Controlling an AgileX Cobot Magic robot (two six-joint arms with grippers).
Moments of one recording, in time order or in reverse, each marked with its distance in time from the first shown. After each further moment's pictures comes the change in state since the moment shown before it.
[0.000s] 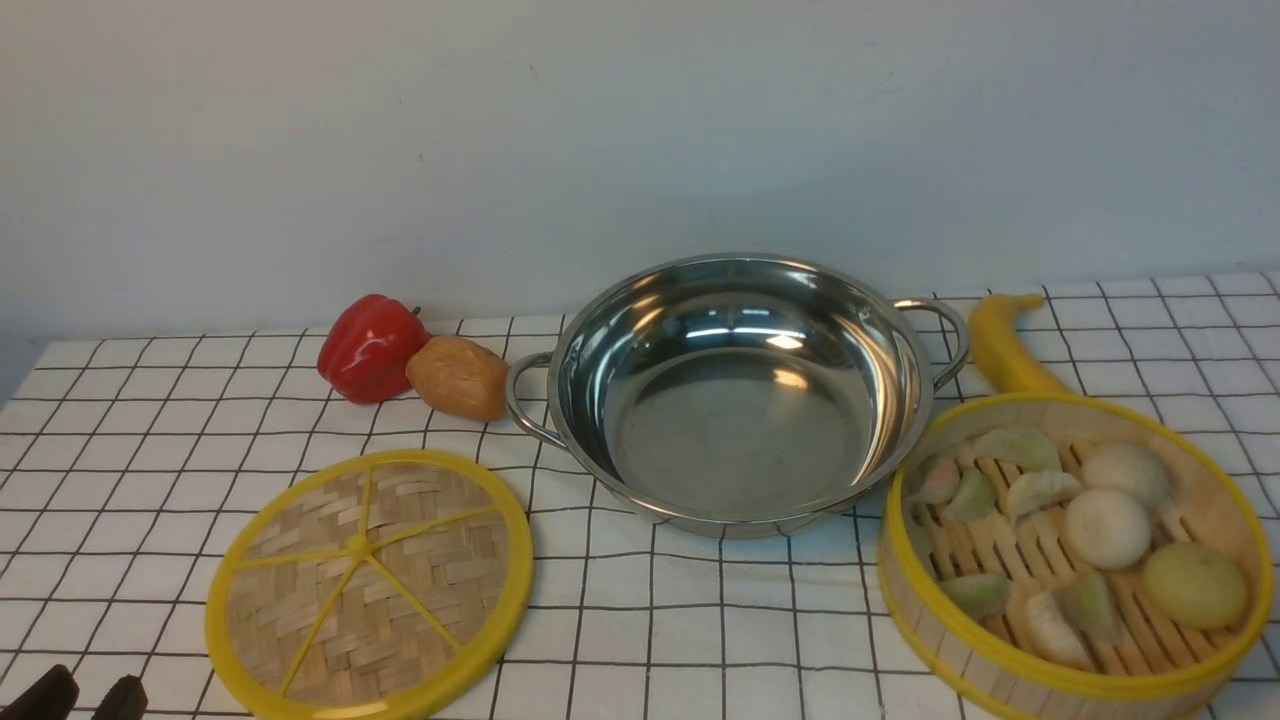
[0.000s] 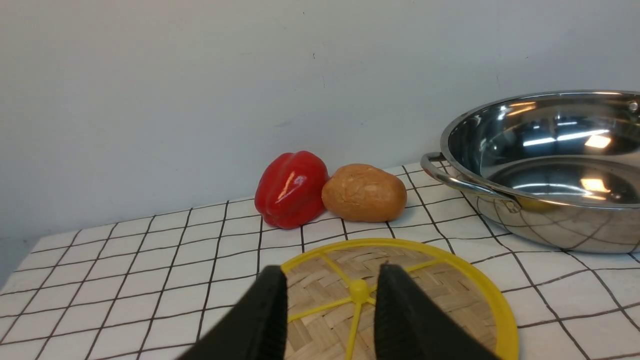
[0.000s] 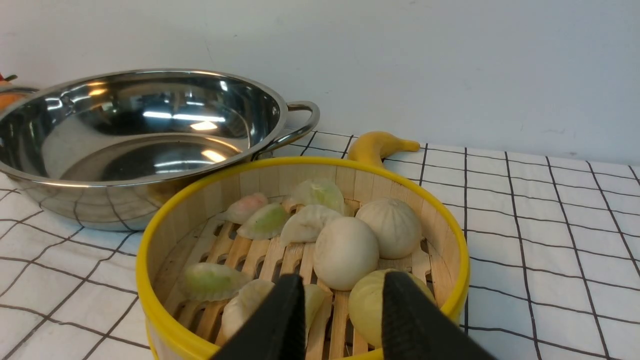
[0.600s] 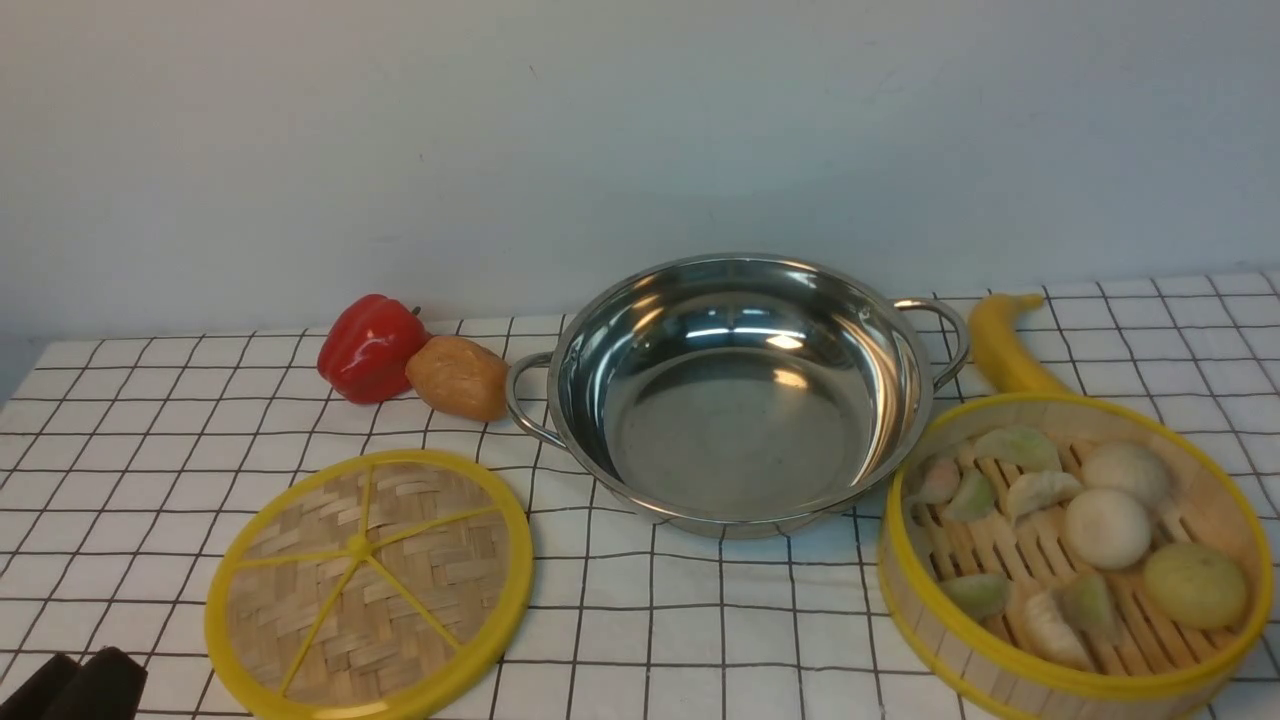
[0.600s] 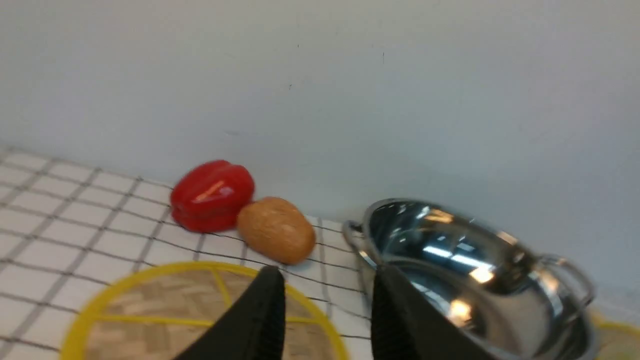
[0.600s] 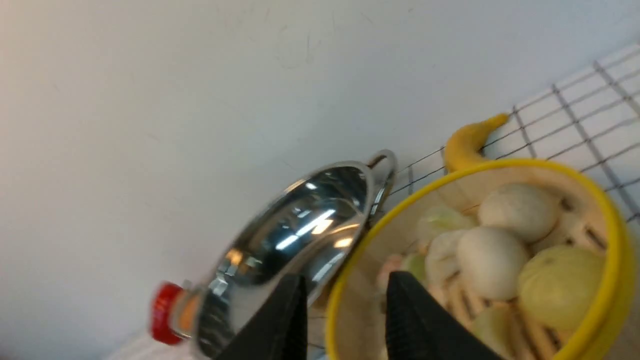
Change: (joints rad) right arm 0.000 0.000 0.000 0.573 -0.087 0.263; left arm 0.000 0.000 0.000 -0.345 -0.075 -0.261
